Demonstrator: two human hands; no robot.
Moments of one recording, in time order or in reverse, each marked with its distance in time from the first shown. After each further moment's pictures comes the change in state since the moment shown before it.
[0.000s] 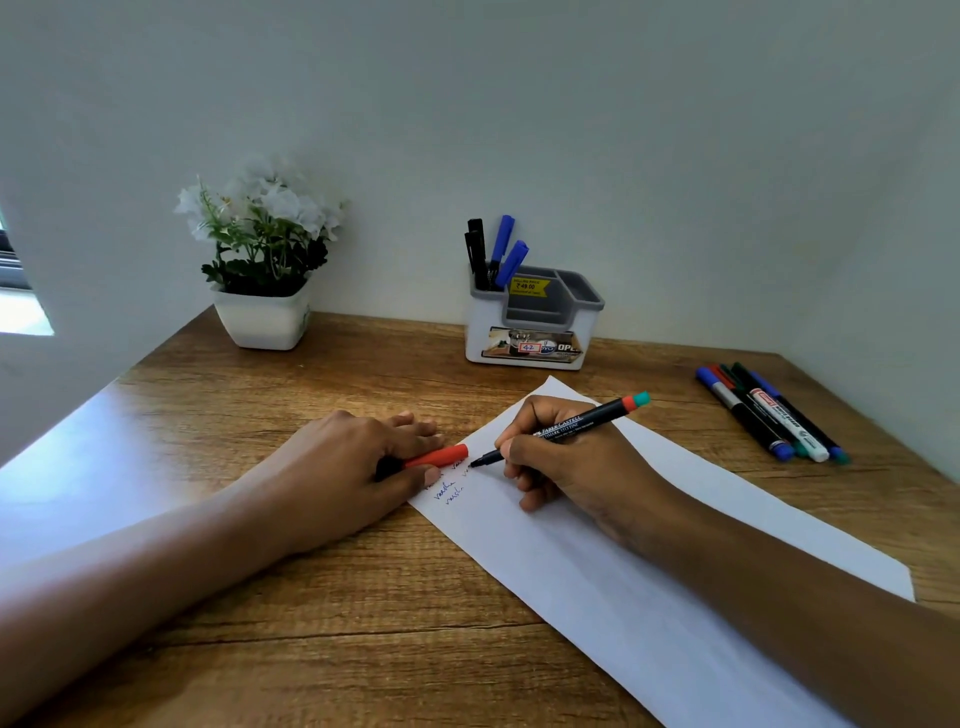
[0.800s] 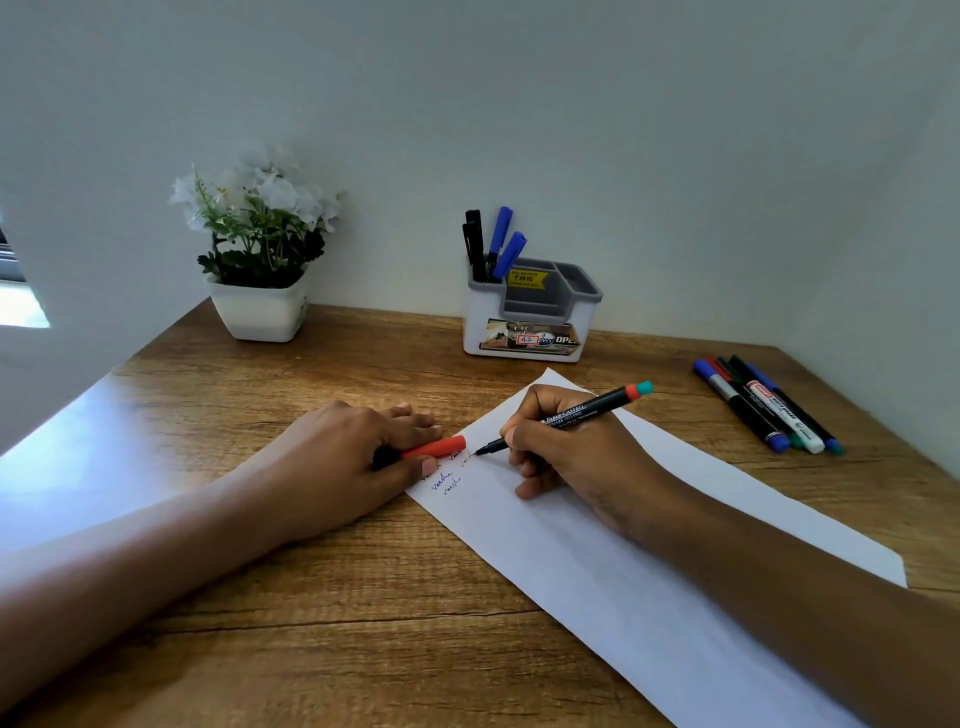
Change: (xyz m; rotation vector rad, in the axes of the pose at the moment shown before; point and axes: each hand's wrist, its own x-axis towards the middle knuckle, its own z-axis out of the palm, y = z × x) left_hand 0.000 0.001 -0.002 -0.014 -0.026 -0.022; right_hand 0.002 0.002 -0.001 0.024 0.030 0.008
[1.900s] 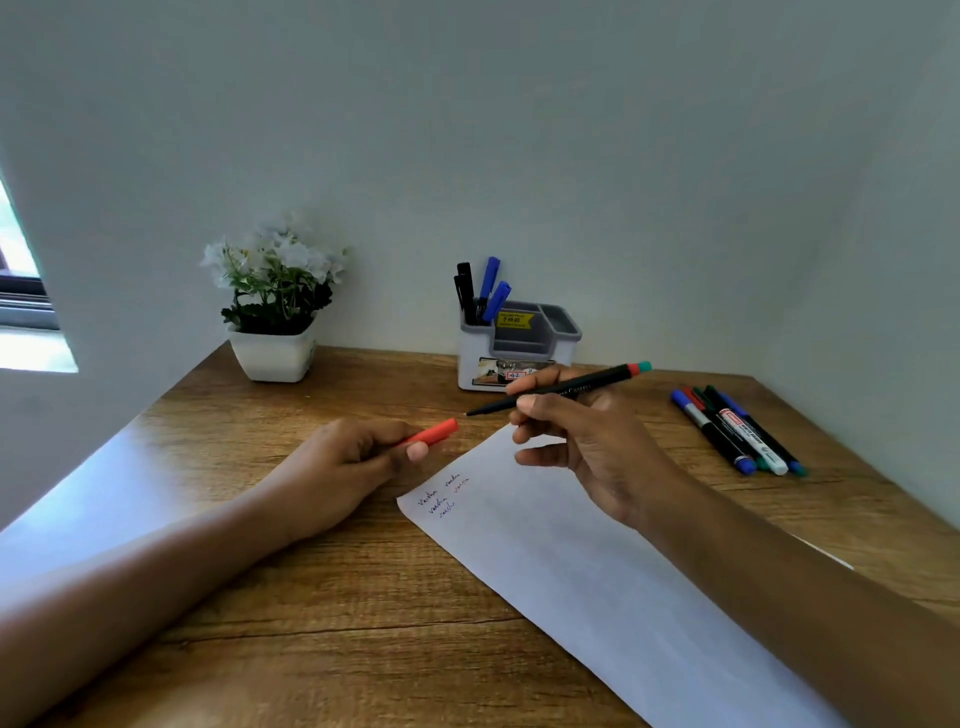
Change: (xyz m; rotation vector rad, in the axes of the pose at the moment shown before) left_hand -0.005 0.000 -0.010 -0.480 0.062 -0.149; right_hand -0.012 -0.036 -0.017 0.325 0.016 -0.121
